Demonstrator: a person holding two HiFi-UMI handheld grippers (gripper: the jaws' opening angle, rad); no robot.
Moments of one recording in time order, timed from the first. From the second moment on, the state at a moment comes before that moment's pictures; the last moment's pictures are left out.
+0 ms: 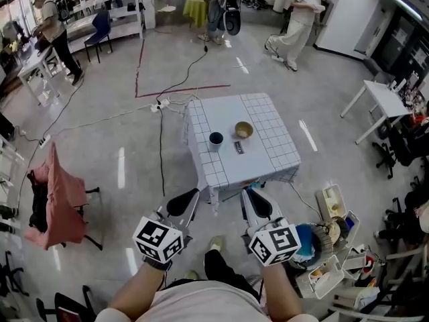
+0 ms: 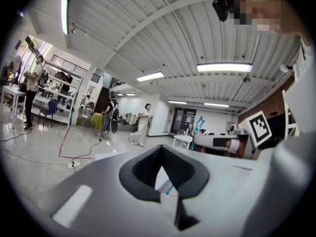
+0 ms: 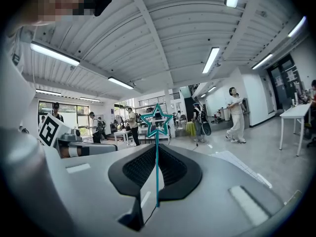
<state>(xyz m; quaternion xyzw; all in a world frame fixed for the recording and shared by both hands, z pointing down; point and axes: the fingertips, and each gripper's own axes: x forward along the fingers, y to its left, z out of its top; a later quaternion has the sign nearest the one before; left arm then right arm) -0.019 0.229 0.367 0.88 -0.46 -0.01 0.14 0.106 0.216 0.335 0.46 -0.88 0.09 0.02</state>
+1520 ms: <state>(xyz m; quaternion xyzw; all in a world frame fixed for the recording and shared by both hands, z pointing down) -0.026 -0.095 0.464 0.88 -0.44 0.04 0.19 0.067 -0.115 0.432 0.48 -0.87 0.12 0.07</state>
